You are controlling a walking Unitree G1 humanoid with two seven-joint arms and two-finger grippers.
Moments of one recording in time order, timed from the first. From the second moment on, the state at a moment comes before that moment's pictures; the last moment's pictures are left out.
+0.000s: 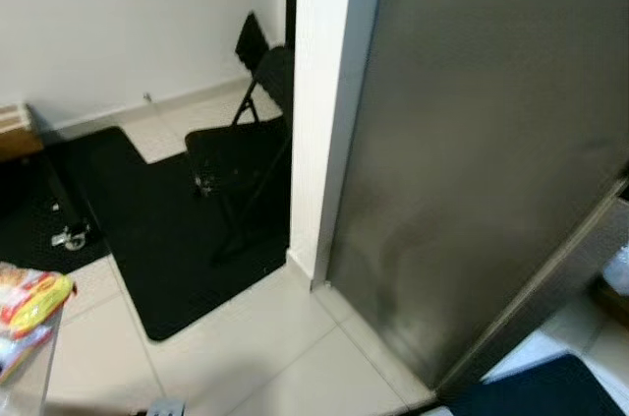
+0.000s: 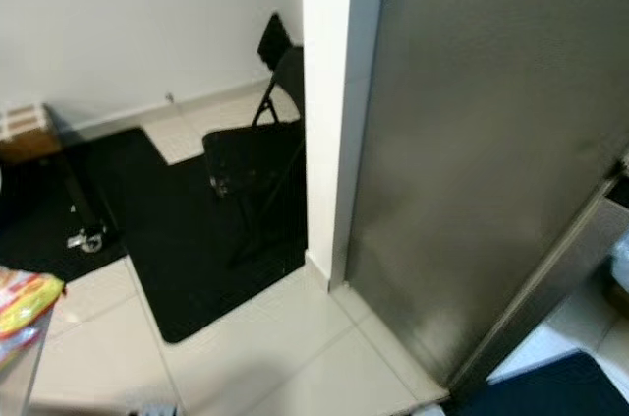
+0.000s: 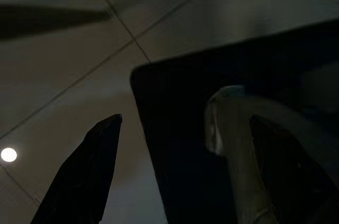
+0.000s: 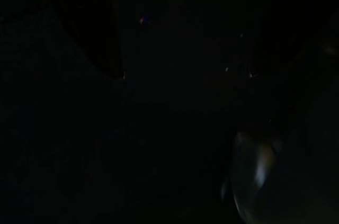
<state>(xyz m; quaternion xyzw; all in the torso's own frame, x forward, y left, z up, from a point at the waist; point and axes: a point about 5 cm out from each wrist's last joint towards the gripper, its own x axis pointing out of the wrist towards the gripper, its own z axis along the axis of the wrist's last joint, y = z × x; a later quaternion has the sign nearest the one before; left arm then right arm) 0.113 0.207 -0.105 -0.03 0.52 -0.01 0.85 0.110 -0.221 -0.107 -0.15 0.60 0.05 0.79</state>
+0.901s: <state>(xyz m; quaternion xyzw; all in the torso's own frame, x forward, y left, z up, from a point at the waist) 0.117 0.206 -0.104 -0.03 0.51 0.00 0.86 0.111 -0.222 -0.106 -0.15 0.59 0.06 0.79</state>
